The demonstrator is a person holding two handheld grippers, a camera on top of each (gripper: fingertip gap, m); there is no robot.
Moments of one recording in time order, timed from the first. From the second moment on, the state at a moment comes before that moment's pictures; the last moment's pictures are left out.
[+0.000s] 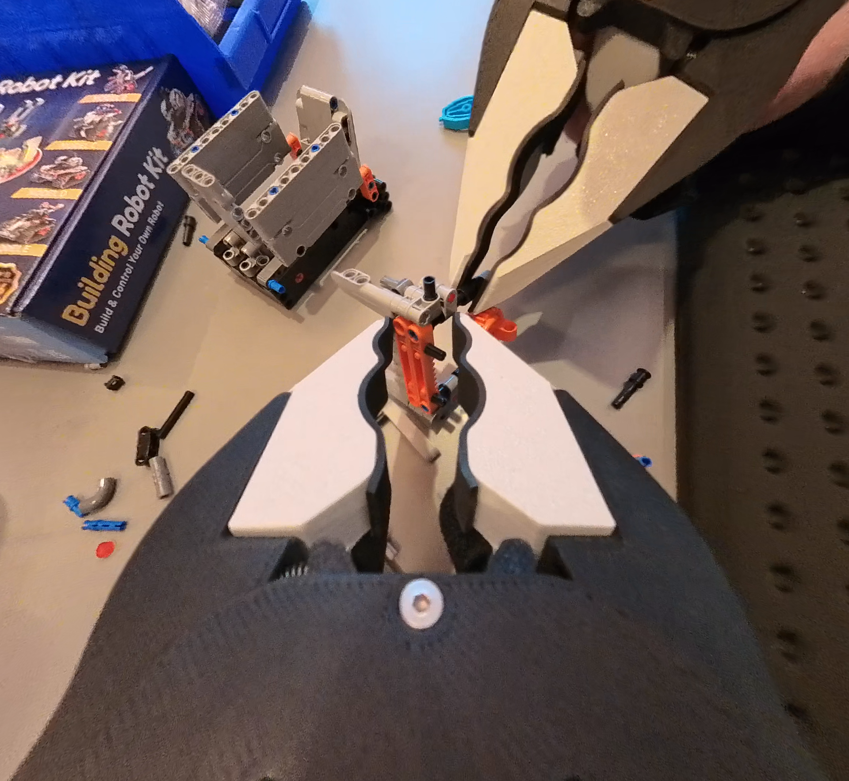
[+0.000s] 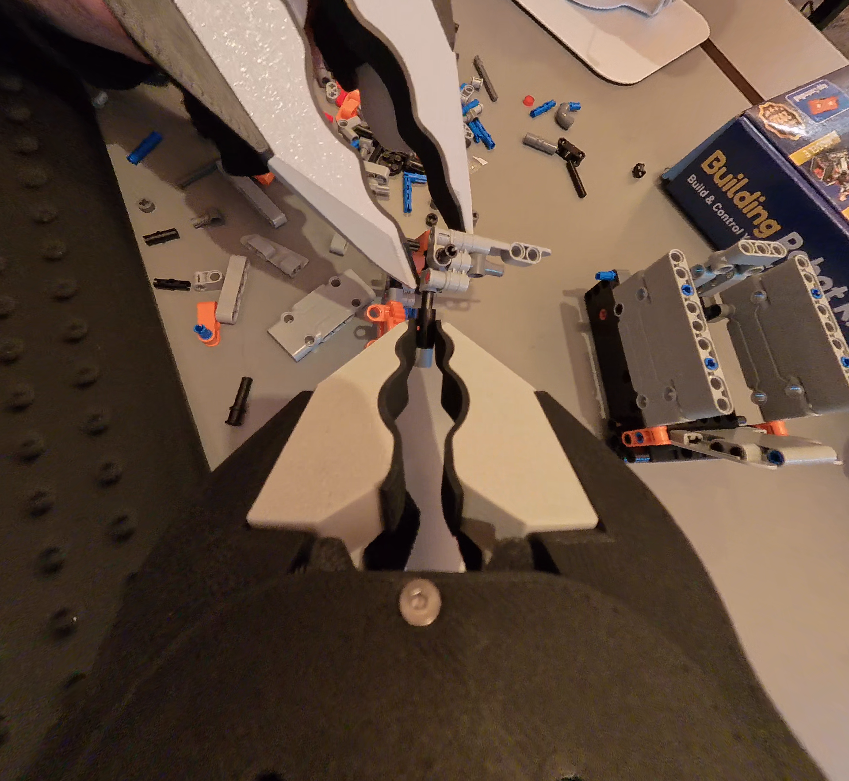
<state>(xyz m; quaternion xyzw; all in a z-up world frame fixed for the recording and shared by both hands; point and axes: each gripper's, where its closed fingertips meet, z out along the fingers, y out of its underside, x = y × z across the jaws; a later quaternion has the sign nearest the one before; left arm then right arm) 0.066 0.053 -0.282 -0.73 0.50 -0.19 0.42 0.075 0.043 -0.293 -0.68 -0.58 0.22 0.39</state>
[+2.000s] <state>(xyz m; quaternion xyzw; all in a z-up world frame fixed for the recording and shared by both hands) 0.066 0.052 -0.276 -0.73 0.48 -0.23 0.42 0.075 0.041 -0.277 -0.69 -0.53 0.34 0.36</state>
